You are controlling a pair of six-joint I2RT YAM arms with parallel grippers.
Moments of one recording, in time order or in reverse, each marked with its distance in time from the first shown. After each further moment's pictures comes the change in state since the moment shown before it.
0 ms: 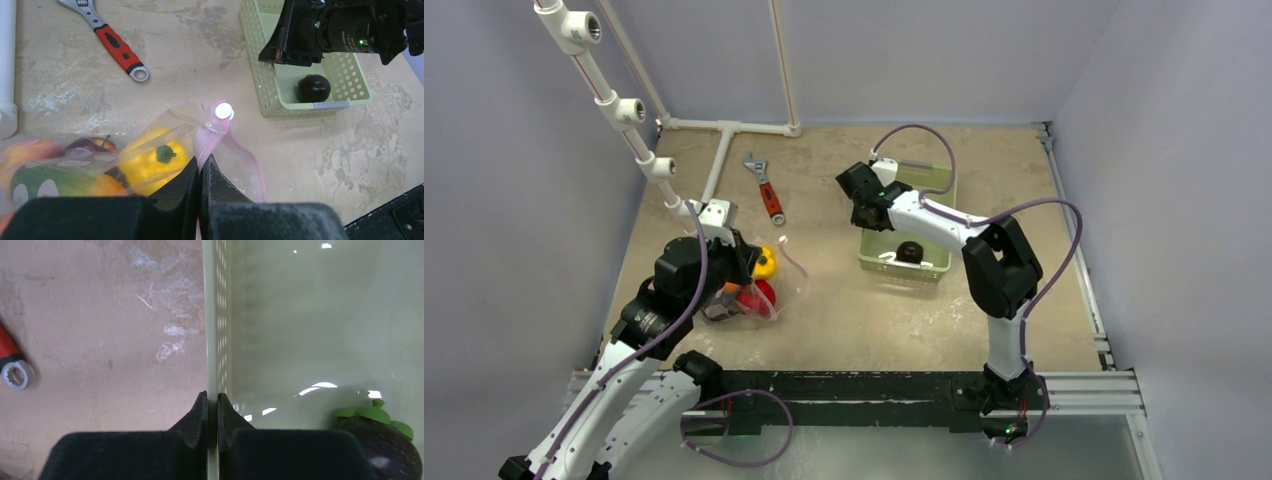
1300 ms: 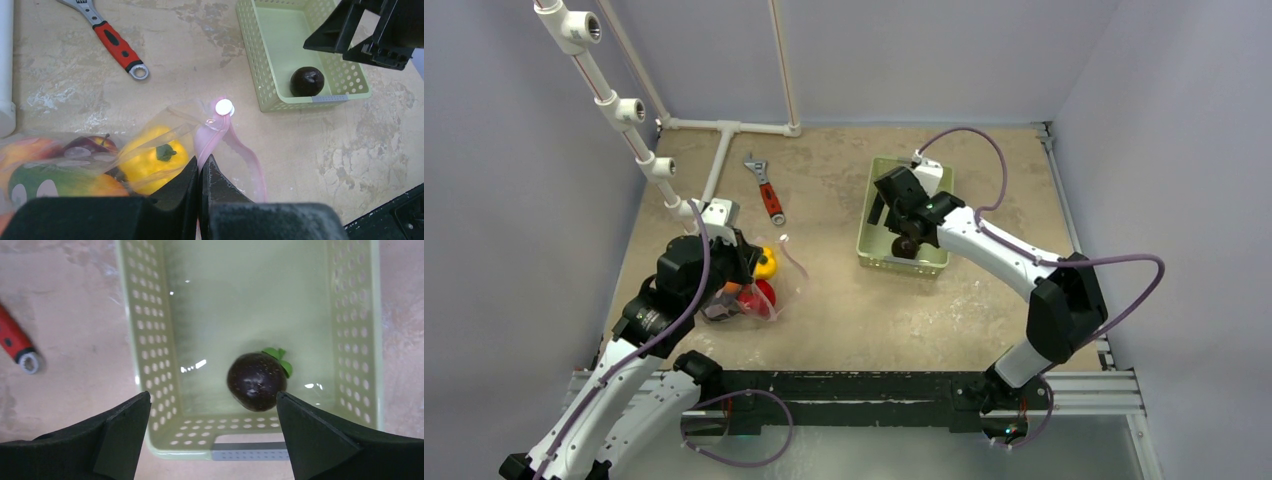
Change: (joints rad) left arm 0.000 0.014 0.000 0.001 0.001 0.000; right arm -0.035 -0.344 -0.189 -0.078 0.044 0.031
